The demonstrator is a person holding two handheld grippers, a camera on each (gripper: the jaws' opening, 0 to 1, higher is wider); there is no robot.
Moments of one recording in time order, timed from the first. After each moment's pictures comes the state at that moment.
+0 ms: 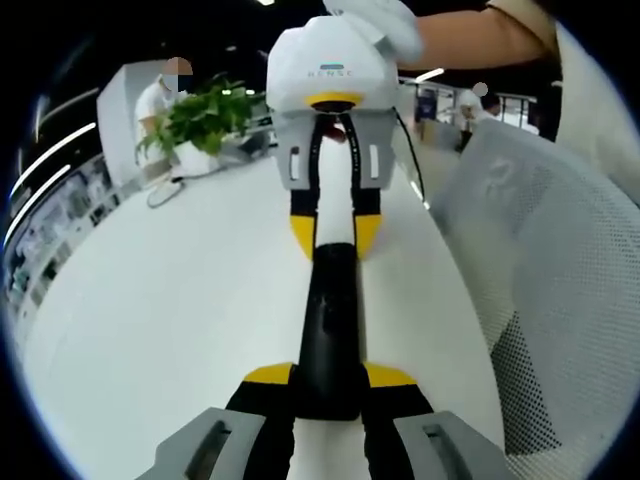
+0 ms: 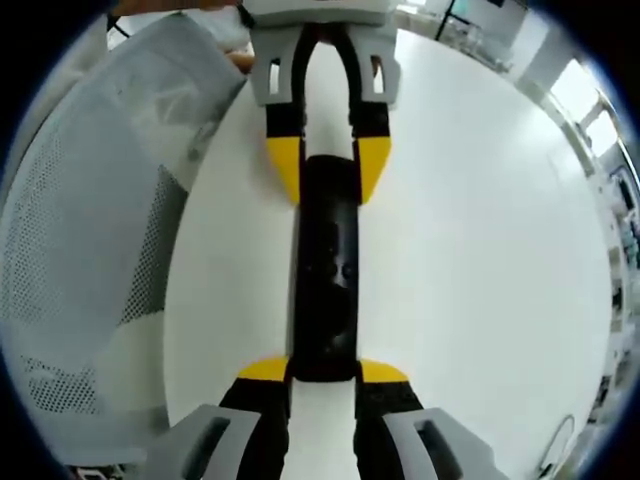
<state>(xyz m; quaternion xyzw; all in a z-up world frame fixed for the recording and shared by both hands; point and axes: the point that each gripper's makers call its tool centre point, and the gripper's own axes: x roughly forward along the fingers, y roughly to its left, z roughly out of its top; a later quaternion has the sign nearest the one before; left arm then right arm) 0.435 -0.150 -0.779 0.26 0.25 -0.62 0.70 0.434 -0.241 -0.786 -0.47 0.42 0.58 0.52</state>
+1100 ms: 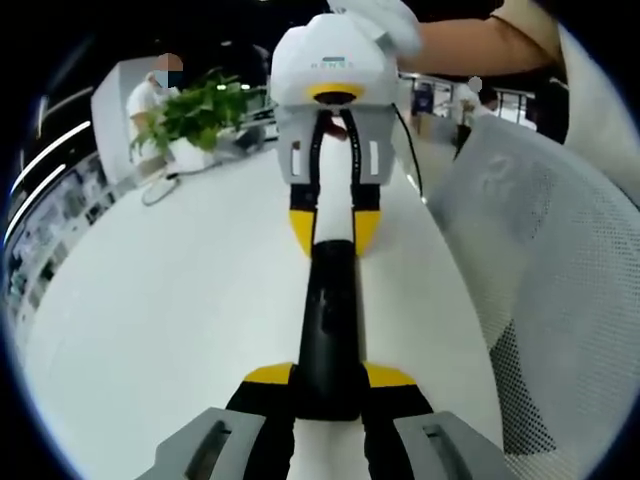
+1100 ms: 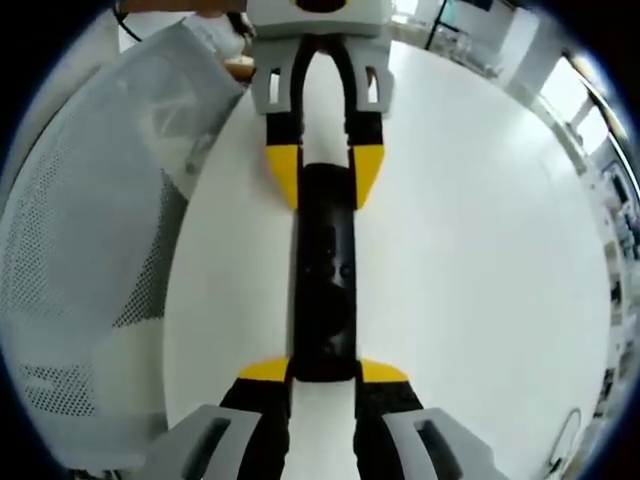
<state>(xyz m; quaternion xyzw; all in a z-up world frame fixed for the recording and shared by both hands) 0.436 -0.150 -0.778 0.27 0.27 -0.62 0.69 0.436 -0.241 -0.788 -0.45 0.40 0.58 0.54</state>
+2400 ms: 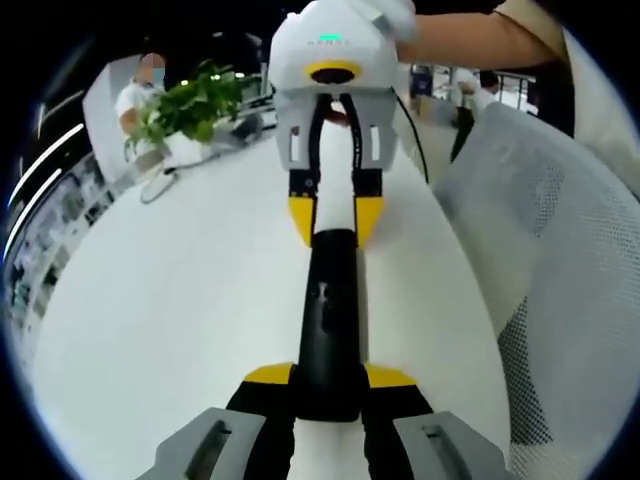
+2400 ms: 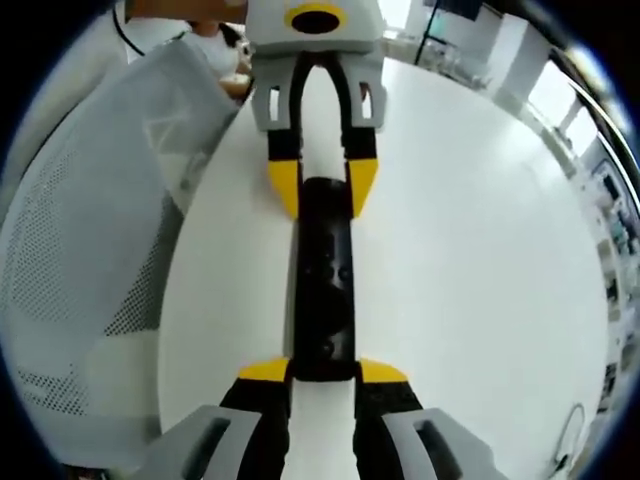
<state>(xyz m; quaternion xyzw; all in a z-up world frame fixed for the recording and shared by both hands) 0.447 -0.149 -0.776 0.31 0.28 -0.61 0.68 0.444 -0.241 -0.781 -0.42 0.38 0.59 0.57</state>
